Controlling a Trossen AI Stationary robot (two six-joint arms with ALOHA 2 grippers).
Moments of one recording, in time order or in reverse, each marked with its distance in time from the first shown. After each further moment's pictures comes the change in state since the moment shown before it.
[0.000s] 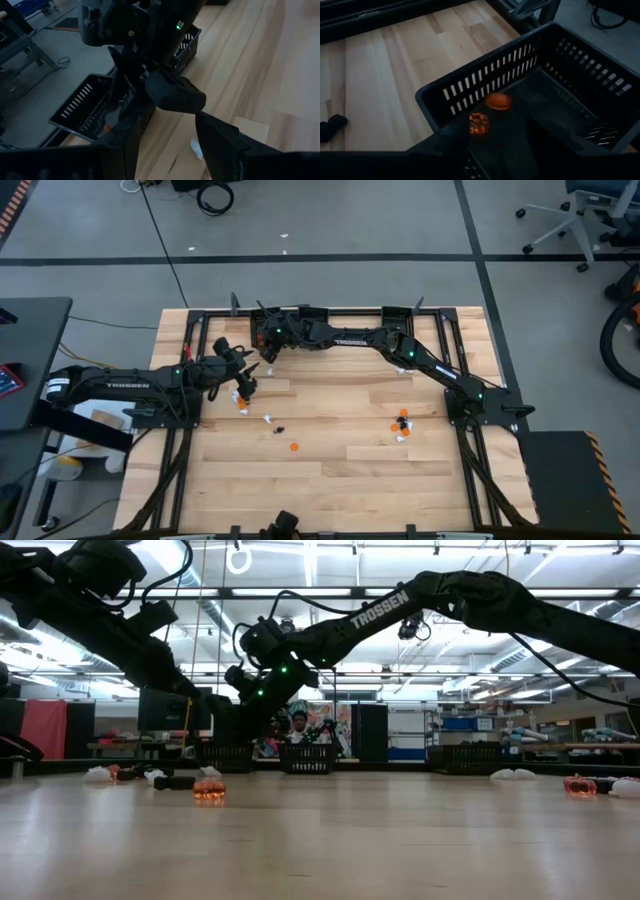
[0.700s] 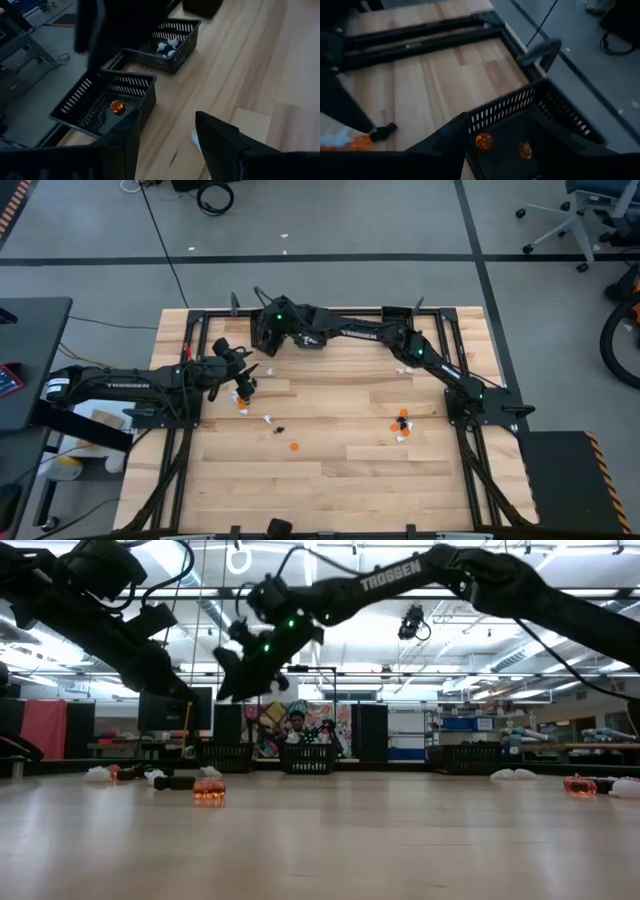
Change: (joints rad) left arm 0.000 0.000 0.000 -0.033 0.000 0.004; right arm 0.010 -0.115 0.096 -0.177 -0.069 -0.118
